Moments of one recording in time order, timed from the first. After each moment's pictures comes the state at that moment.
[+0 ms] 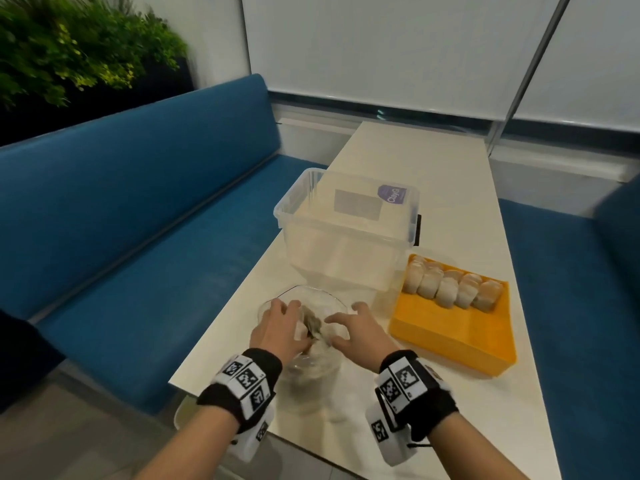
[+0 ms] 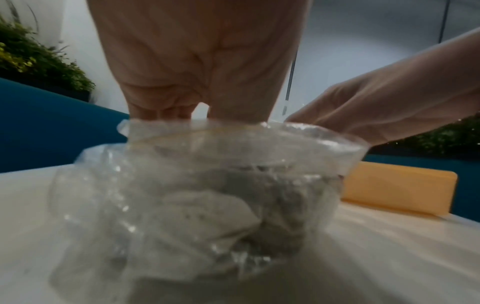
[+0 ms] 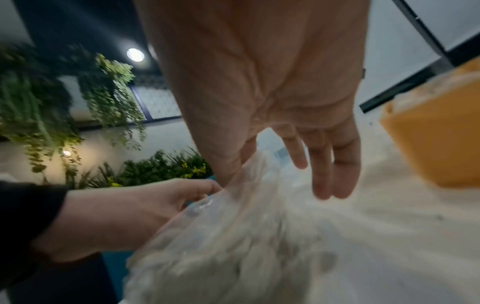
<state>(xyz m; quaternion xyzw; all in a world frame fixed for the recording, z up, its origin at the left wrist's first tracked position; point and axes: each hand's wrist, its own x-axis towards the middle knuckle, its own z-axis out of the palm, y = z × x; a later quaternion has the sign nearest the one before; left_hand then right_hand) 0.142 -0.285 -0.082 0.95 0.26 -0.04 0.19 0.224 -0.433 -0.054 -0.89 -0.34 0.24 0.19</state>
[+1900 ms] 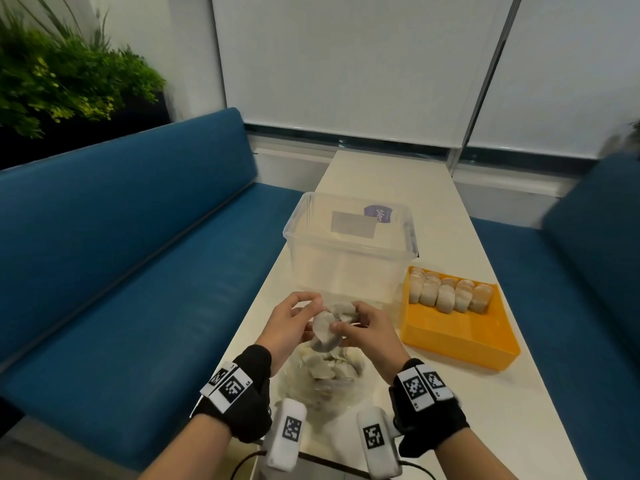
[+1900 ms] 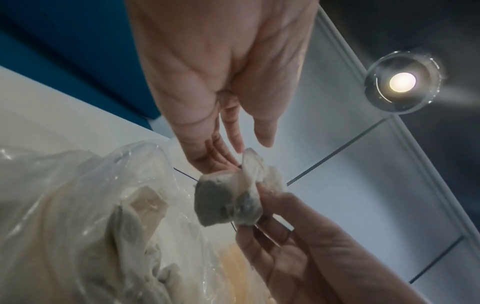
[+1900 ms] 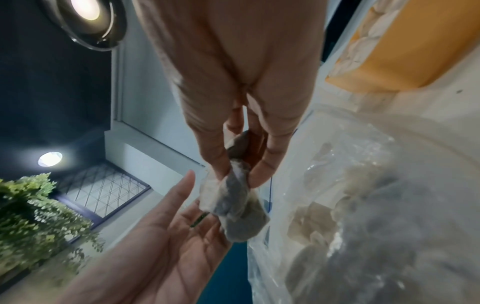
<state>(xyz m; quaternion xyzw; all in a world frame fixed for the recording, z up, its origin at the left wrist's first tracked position) 0.128 -0.250 -0.038 0.62 0.19 0.06 0.76 0.192 -0.401 -0.042 -0.71 -0.17 0.21 0.65</state>
